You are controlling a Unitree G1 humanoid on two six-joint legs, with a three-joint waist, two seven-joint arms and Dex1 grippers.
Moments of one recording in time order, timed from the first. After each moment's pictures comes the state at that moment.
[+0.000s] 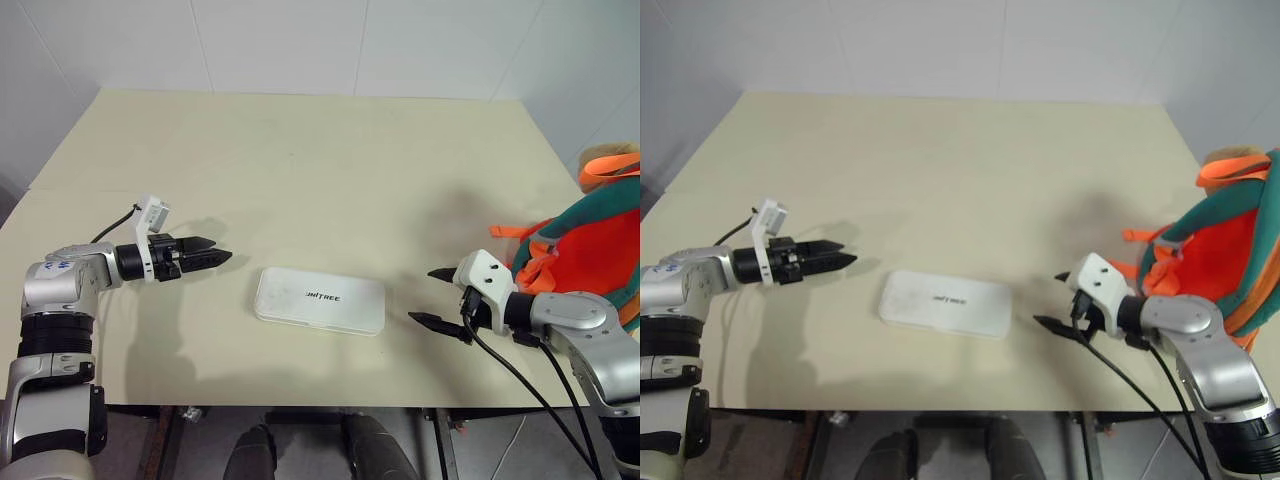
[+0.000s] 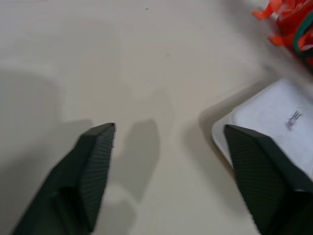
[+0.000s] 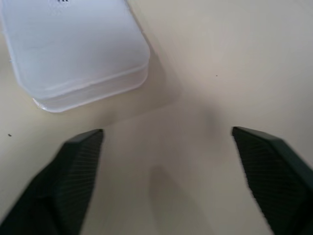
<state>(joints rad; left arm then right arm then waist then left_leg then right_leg) -0.67 0.76 0.16 0.43 -0.40 0.83 -1.11 -0.19 -0.81 -0.03 -0.32 0.26 0.52 0.88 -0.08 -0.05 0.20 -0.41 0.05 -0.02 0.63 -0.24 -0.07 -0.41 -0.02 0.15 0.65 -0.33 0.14</state>
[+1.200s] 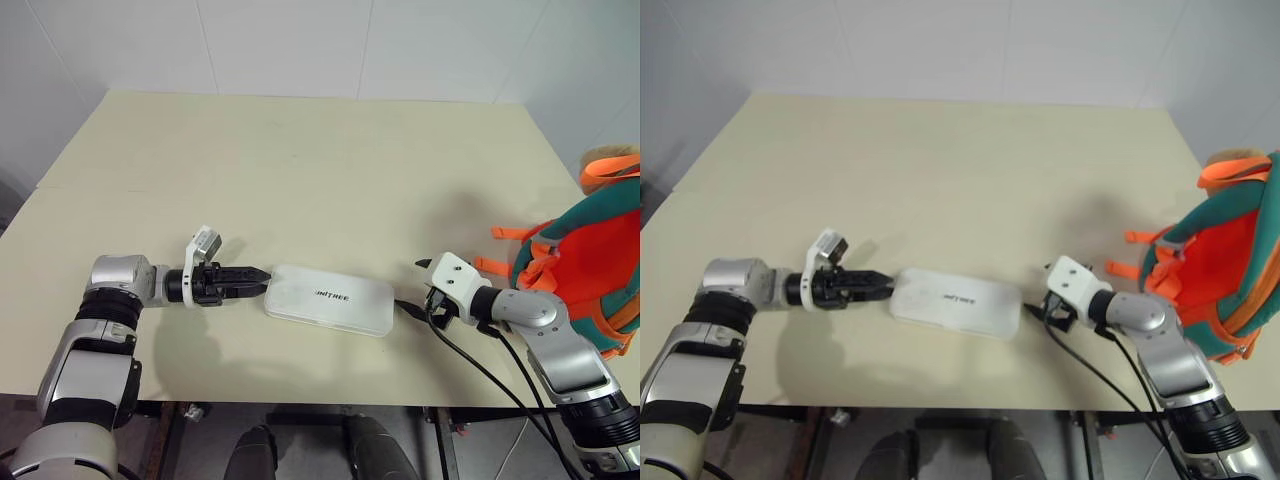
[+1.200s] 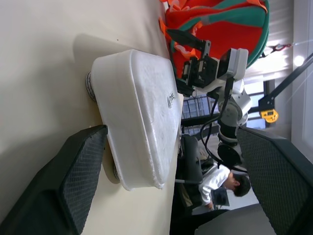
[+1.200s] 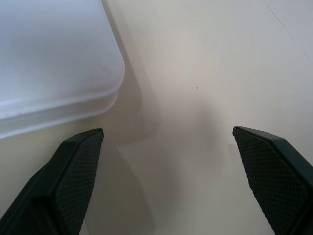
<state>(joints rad) -0.86 0.65 -0.15 0.82 -0.48 1.14 -1.47 -0.27 -0.71 0.11 -0.20 0.04 0.37 0.76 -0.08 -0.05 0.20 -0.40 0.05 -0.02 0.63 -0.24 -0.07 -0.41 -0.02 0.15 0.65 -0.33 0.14</state>
